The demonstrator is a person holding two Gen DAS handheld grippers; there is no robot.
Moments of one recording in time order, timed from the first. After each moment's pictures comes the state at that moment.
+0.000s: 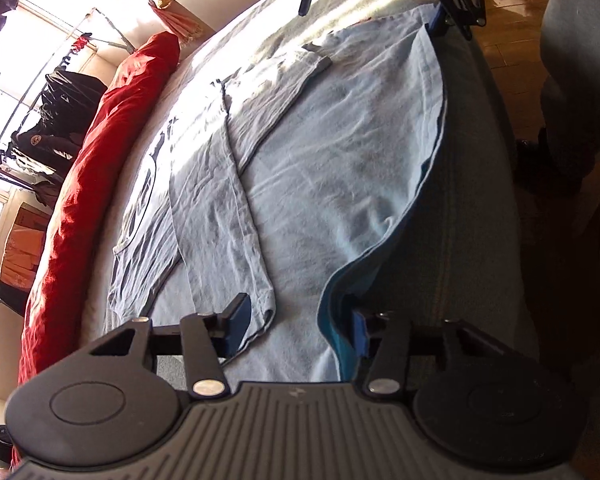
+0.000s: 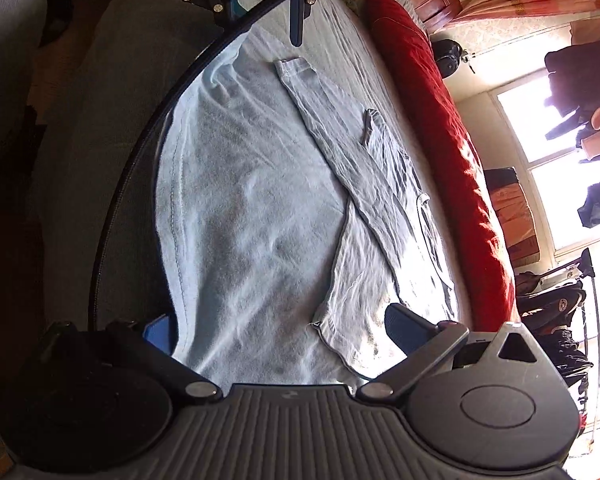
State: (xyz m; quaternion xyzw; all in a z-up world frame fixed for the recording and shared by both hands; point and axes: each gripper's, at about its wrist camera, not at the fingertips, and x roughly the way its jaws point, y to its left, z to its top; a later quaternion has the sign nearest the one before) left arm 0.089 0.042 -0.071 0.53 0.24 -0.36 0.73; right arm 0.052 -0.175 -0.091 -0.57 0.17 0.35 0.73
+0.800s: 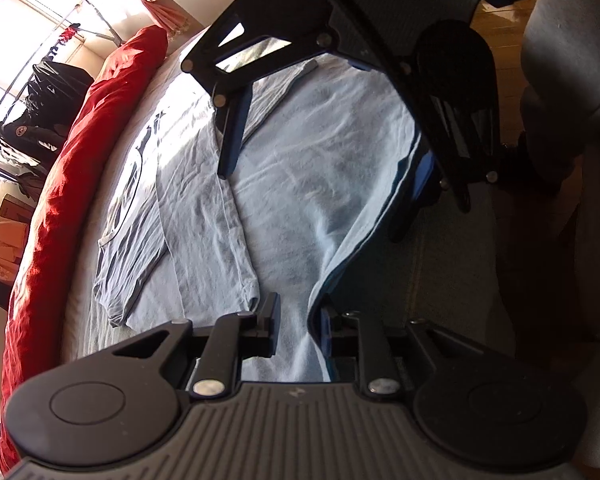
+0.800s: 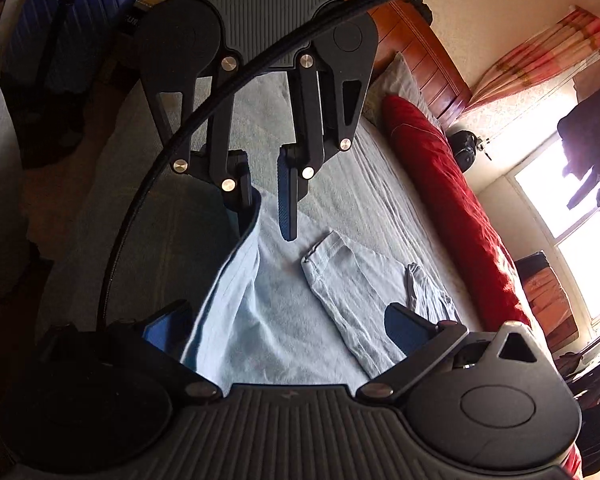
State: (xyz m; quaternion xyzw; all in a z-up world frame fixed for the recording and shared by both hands) left arm 0.079 0.048 -0.061 0.52 0.25 -0.37 0.73; right arm 0.066 -0.060 -0.086 -0.48 0.08 0.46 0.74
